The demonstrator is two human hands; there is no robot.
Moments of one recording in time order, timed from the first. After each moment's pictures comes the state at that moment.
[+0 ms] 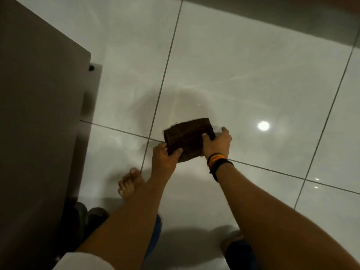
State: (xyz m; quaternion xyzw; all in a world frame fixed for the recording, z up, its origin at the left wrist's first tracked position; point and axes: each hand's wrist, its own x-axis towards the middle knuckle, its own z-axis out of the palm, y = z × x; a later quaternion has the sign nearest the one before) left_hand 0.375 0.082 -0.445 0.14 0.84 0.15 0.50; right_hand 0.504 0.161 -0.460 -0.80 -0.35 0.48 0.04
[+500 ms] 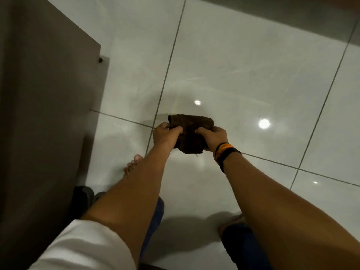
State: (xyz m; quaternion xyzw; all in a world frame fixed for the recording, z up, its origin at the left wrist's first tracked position) left_hand 0.360 0.117 -0.411 0.03 0.82 0.20 0.54; right_hand 0.510 0.162 -0.413 -0.74 -0.25 0.63 0.03
